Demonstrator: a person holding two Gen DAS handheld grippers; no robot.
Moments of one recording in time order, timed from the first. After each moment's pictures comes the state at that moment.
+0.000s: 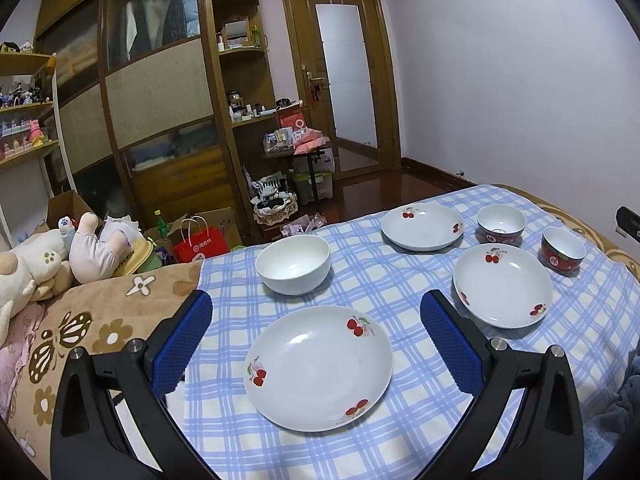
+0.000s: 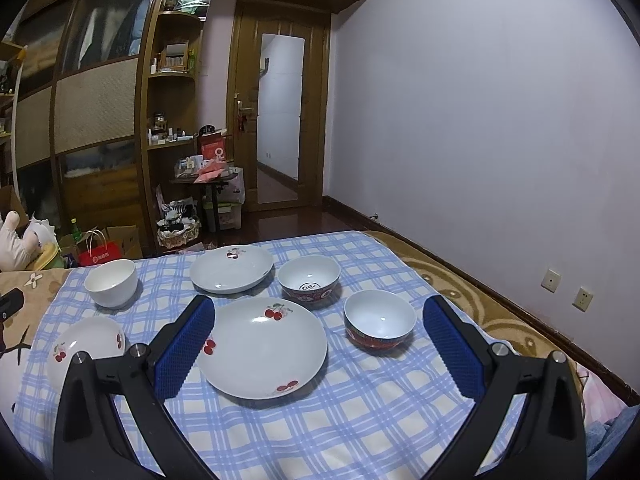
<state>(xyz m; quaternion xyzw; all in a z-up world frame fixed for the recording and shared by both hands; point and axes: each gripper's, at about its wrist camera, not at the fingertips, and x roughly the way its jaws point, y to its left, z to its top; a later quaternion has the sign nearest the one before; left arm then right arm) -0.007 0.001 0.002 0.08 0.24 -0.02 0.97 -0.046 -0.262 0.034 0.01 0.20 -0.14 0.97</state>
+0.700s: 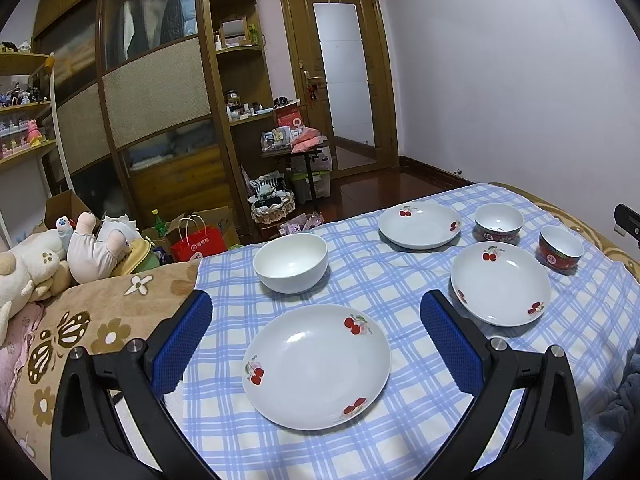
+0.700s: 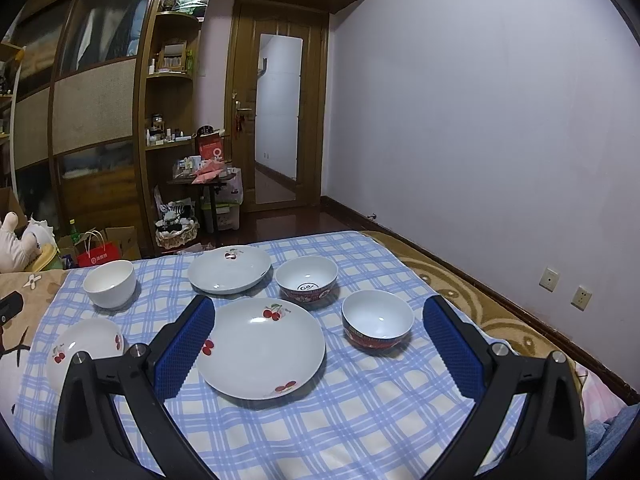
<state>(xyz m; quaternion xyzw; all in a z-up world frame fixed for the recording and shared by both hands) -0.007 -0.001 0.002 0.08 0.24 -0.02 0.97 -0.045 -0.264 0.031 0.01 0.20 -0.14 0.97</state>
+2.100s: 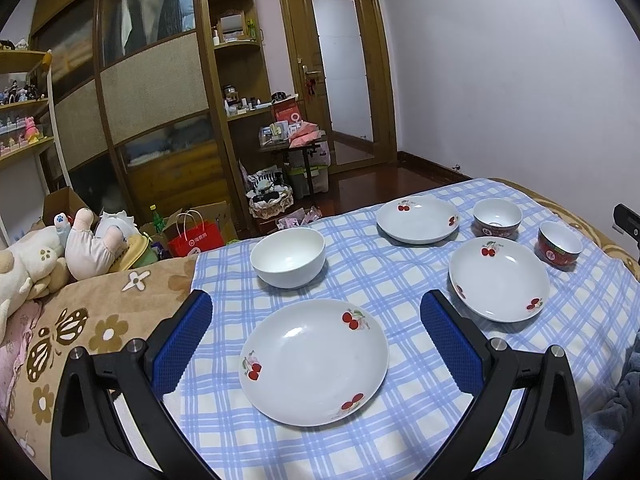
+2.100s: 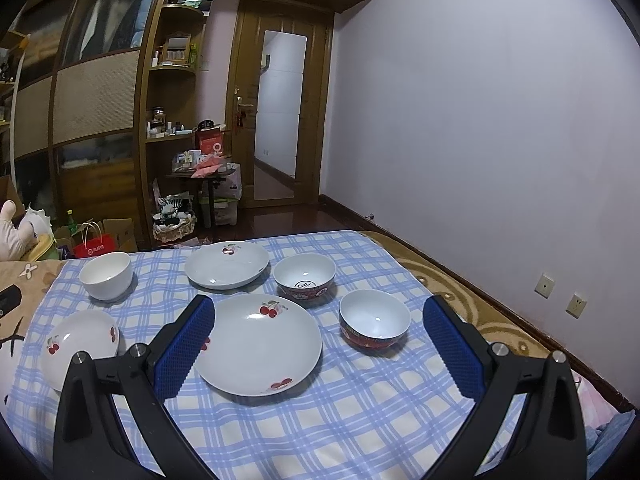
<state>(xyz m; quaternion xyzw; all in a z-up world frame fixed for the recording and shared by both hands) -0.008 -0.006 -0.003 0.08 0.25 -0.02 0.97 -0.042 -0.262 0.027 -0.01 0.21 -0.15 0.97</state>
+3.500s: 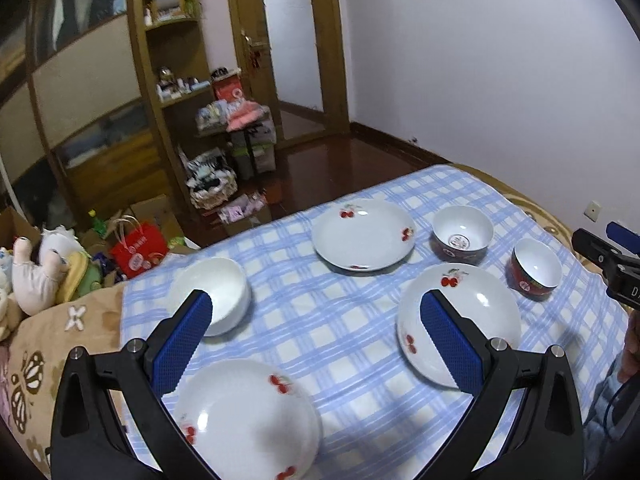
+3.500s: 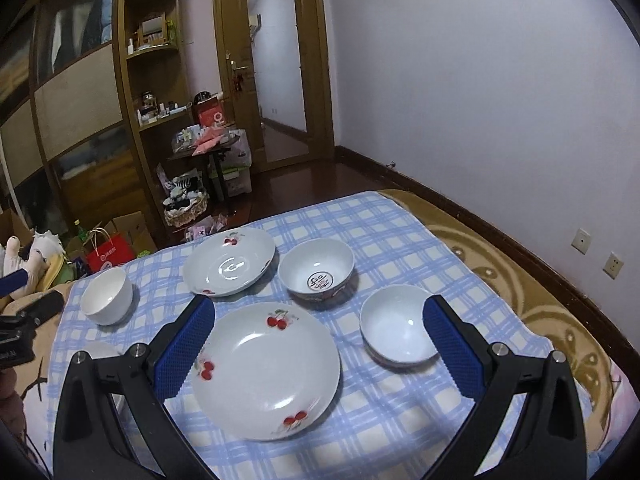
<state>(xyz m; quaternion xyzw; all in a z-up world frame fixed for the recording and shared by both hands) 0.124 -0.092 0.023 0.09 0.33 -0.11 0.93 0.062 -0.320 0.026 0.07 0.29 -0.11 0.95</state>
